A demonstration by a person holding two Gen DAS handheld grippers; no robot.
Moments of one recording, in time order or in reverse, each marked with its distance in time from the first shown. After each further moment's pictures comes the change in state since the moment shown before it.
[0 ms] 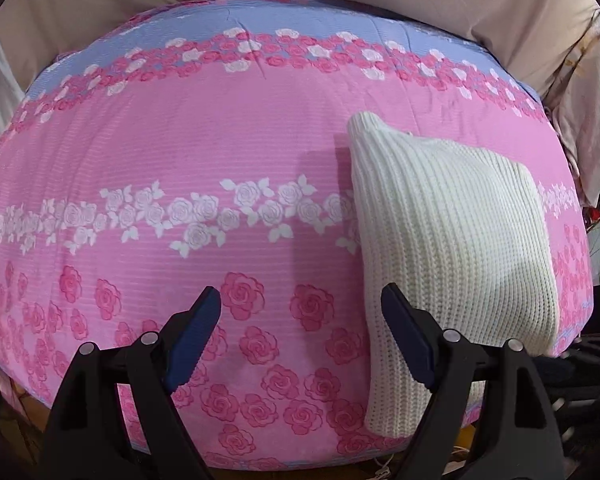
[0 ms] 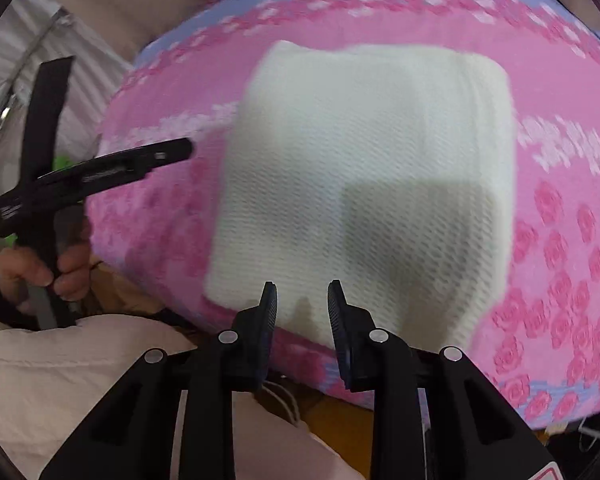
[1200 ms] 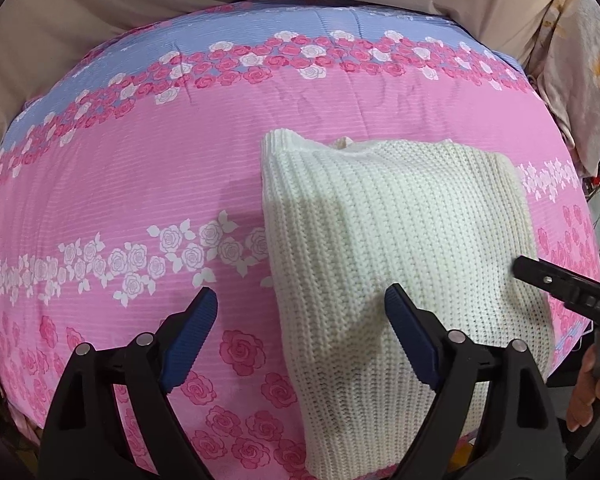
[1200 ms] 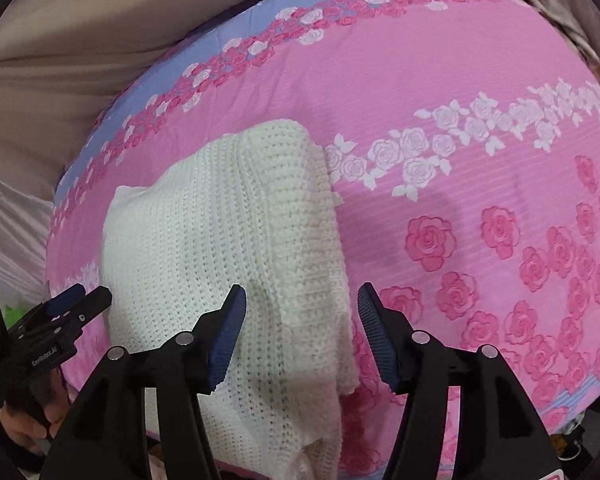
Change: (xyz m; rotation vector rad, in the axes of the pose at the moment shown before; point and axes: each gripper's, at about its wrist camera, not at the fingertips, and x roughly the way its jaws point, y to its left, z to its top) left arm 0.028 -0.075 0.023 0.141 0.002 0.012; right arm -0.007 -0.129 0.029 0.445 -0.211 -0.130
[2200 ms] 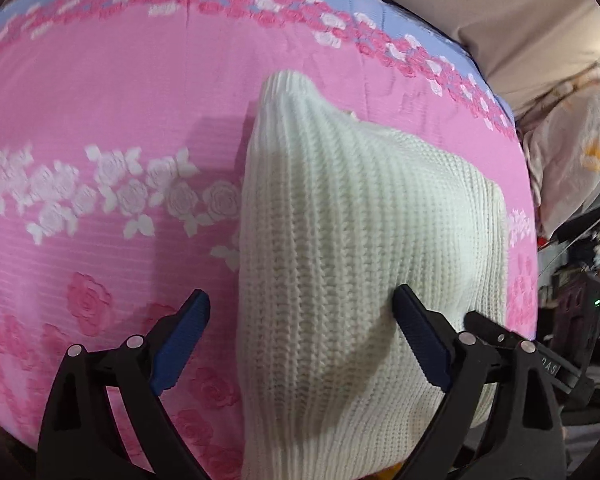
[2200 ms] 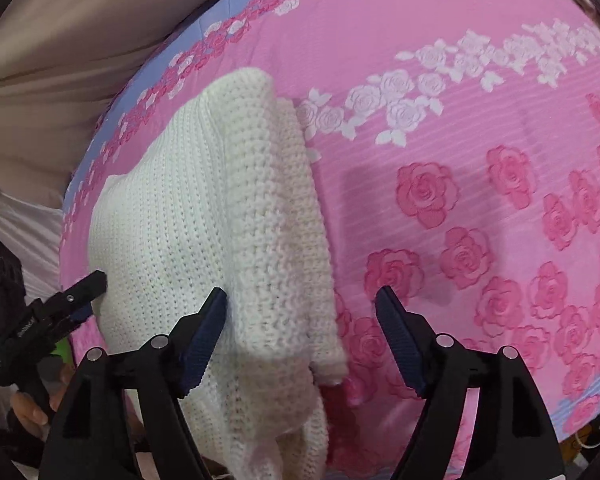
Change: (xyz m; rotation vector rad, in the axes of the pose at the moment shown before) left arm 0.046 0.027 -0.014 -0.300 0.069 -0.295; right arm 0.028 -0.031 -0.012 0.093 0.068 0.105
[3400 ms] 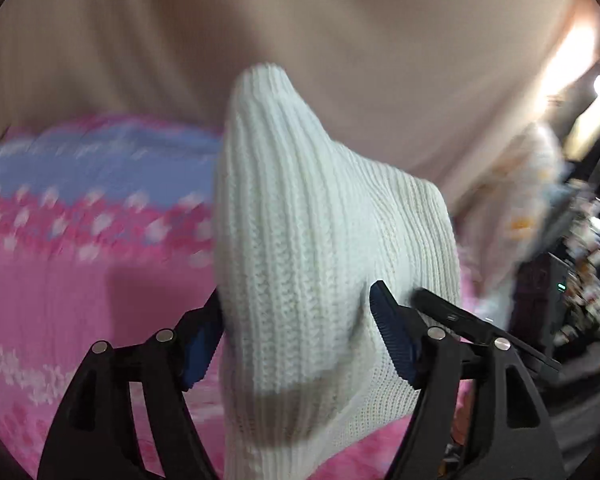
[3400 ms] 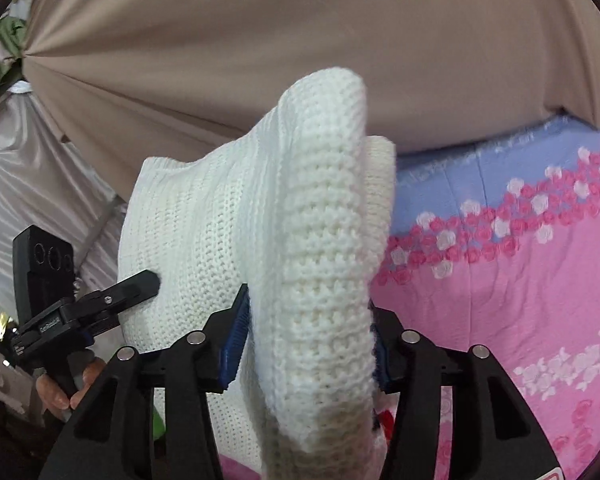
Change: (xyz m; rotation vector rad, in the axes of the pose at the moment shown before) left arm -0.196 0.059 0.140 0.145 -0.310 -0.071; right arm -0.078 0.255 0.091 -0.291 -0.330 0.320
